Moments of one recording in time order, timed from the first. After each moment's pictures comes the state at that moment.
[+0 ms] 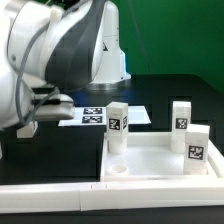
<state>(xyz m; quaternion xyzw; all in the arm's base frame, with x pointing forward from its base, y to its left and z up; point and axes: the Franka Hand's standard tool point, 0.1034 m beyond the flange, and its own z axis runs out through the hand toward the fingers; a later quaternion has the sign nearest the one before) 0.416 -0.178 0.018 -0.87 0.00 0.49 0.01</state>
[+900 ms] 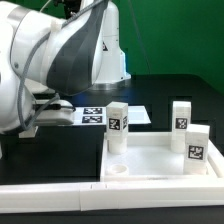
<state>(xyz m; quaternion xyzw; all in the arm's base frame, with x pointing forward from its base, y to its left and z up) 0.418 -0.175 0.021 -0.88 0.01 0.48 0.00</state>
